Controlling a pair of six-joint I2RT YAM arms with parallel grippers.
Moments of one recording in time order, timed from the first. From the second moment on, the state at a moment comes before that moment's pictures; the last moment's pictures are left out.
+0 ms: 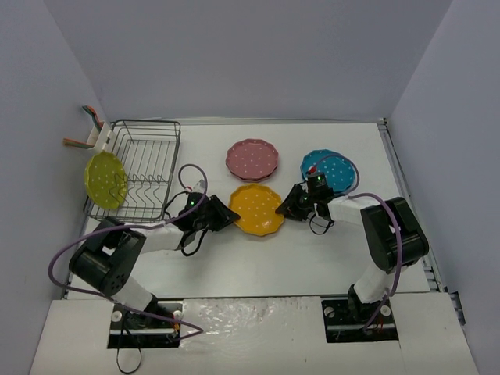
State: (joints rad) left arm -0.55 1.55 0.56 0.41 0.19 -1.12; right arm 0.34 1.68 0.73 0.09 -0.36 0.84
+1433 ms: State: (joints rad) left arm -0.60 1.30 0.86 -0.18 -0.04 -0.62; right arm 0.33 1.32 0.90 -0.15 -0.40 0.50
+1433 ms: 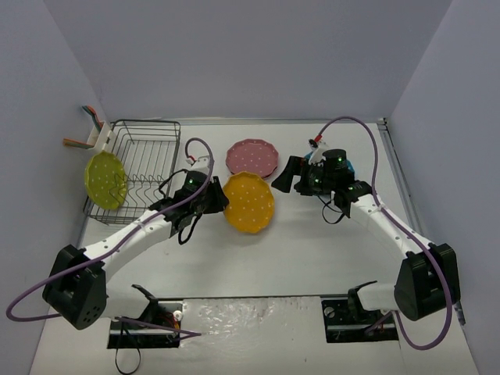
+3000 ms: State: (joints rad) left arm 0.05 1.45 1.63 -0.73 -0.43 0.42; right arm 0.46 1.01 0.77 -0.18 -0.34 0.45
